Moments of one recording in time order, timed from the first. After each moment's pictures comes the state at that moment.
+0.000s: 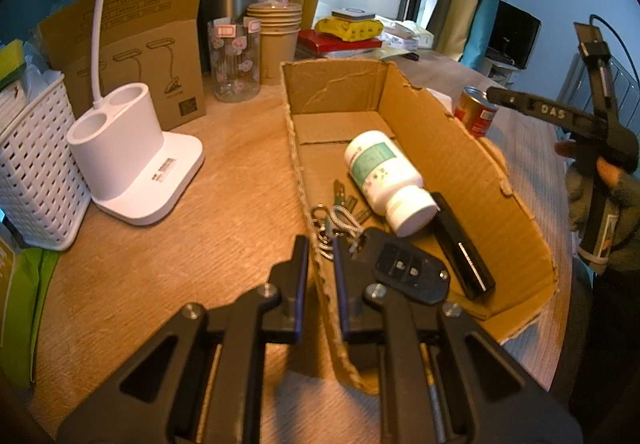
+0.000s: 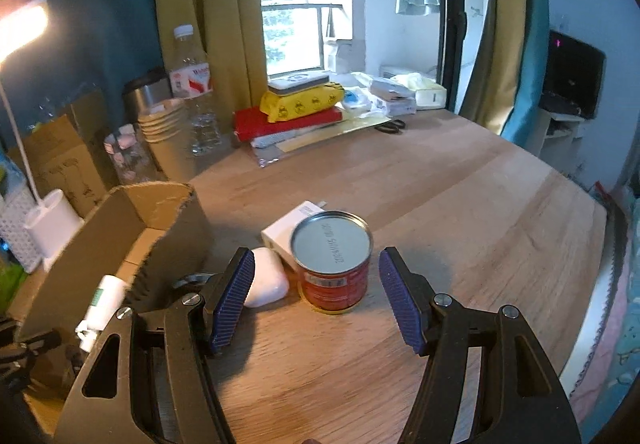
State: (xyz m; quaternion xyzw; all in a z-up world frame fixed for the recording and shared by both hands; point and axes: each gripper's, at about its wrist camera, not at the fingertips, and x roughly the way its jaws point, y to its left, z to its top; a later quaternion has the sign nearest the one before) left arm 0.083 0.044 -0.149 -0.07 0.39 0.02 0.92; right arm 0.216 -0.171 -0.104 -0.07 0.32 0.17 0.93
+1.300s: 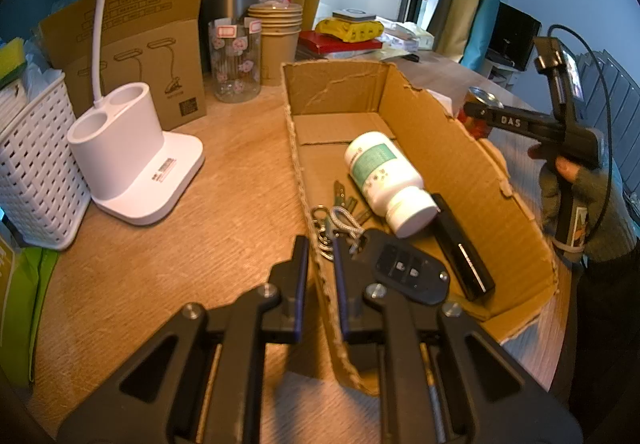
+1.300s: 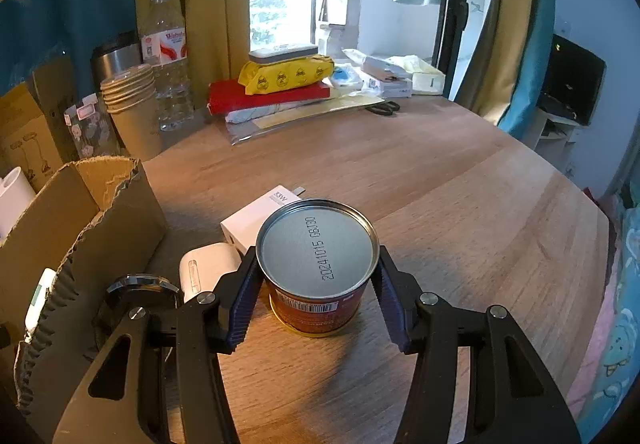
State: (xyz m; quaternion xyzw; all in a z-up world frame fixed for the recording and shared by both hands) left arm 0.083 0.044 -0.149 -0.07 0.39 0.02 0.92; right arm 0.247 -0.167 -0.131 -0.09 0.34 0.16 0.92
